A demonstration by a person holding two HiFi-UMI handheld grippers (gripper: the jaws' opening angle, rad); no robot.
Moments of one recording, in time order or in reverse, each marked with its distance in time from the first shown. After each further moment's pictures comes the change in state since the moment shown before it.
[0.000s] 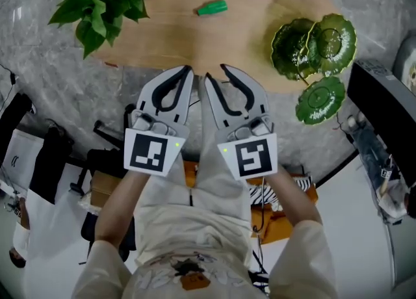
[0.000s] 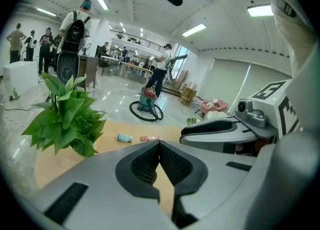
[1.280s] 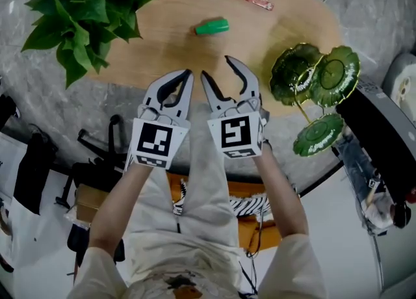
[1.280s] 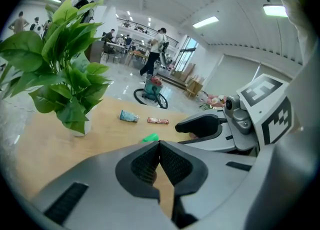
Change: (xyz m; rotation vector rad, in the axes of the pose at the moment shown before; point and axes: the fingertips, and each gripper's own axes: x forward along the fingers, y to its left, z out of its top) left arm 0.081 0.050 -0.080 -0.065 0.105 0.014; right arm 0.098 -0.053 -0.107 -0.266 0.319 0.020
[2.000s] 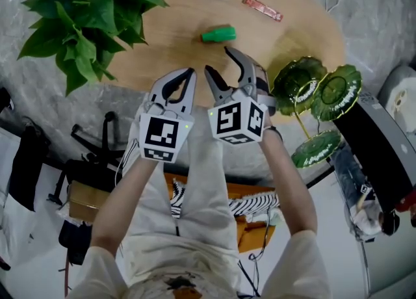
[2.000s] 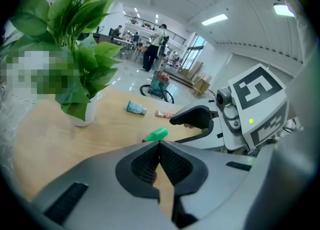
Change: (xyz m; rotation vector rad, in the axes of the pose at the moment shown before) left arm 0.028 0.025 -0.021 -0.059 0.029 0.055; right arm 0.054 -0.010 -0.016 -0.305 0.118 0.080
